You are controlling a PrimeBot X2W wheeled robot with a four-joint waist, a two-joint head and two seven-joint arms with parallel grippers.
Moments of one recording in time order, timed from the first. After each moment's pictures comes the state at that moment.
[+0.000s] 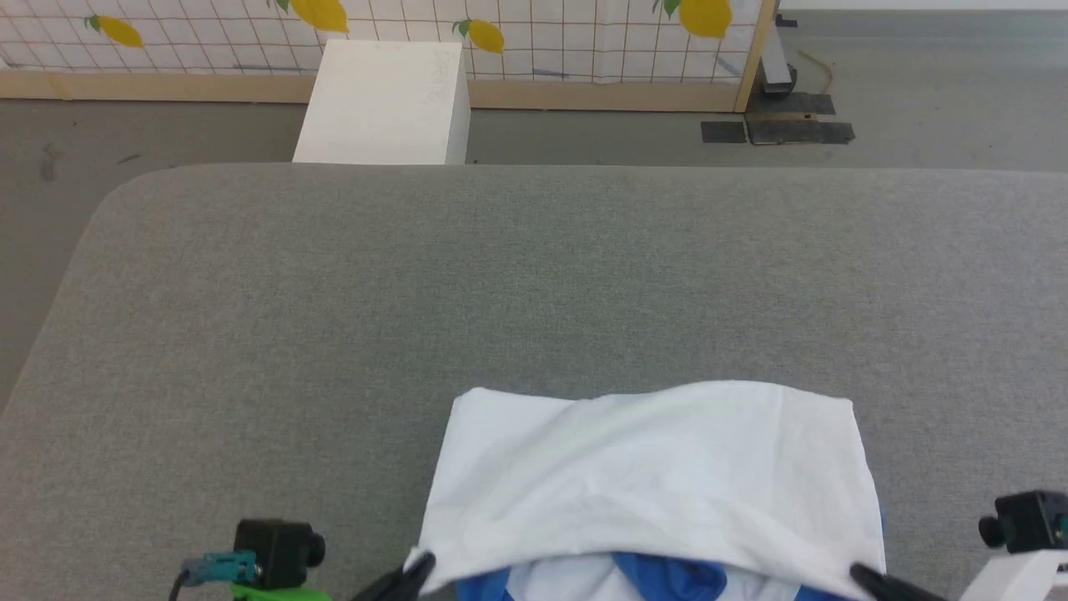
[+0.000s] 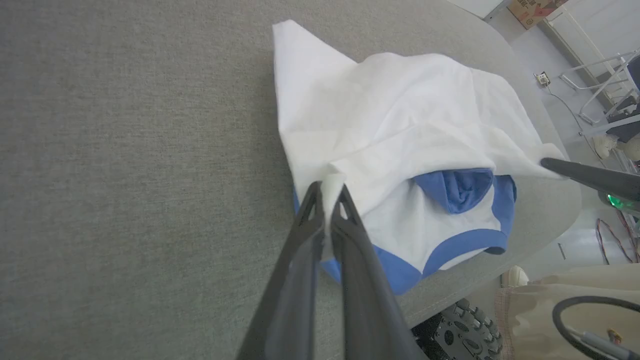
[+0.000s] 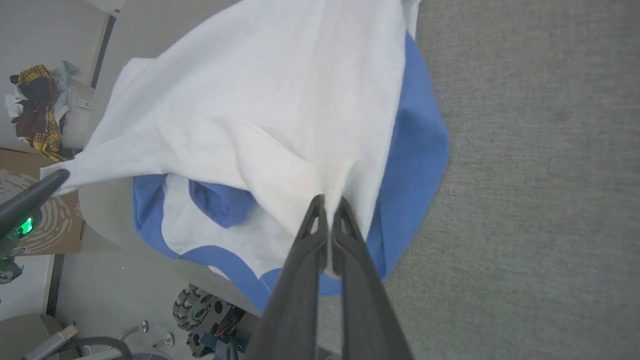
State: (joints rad) left arm 0.18 0.52 -0.45 -0.30 -0.88 0.03 0.27; right arm 0.27 -0.31 -0.06 -0.22 0.81 0.13 0.73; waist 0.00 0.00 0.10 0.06
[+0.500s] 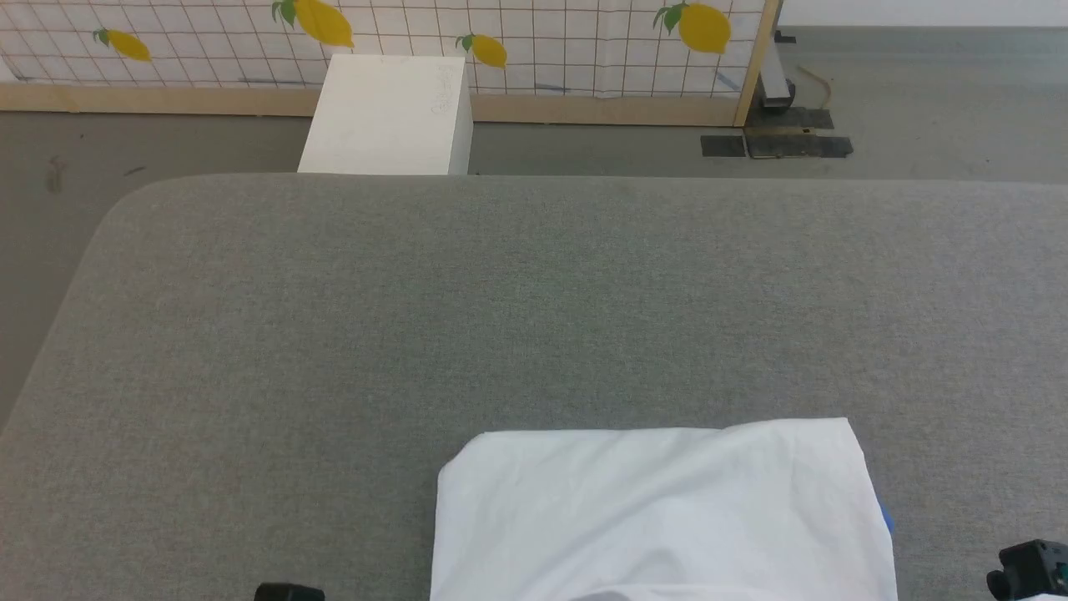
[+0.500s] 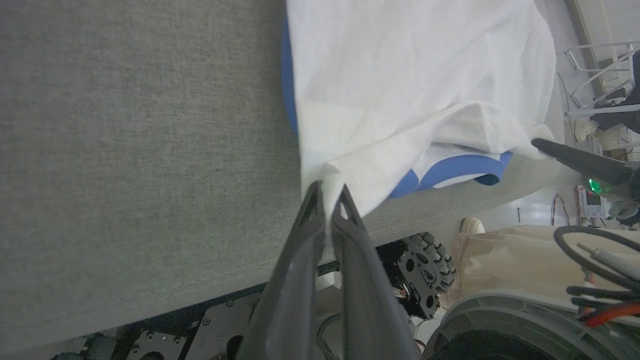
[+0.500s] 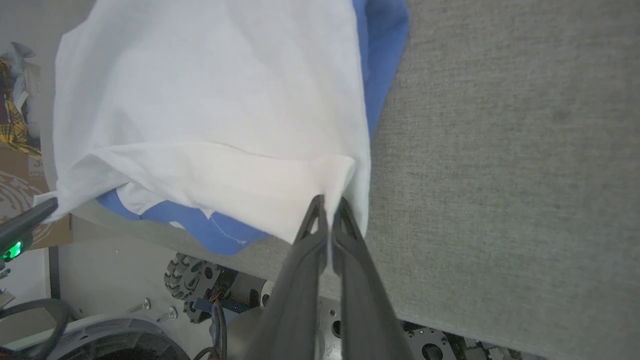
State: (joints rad) left arm 0.29 0.54 -0.47 -0.29 -1.01 0.07 0.39; right arm 0.35 -0.30 -0.10 -0.16 0.79 0.13 0.80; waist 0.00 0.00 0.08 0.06
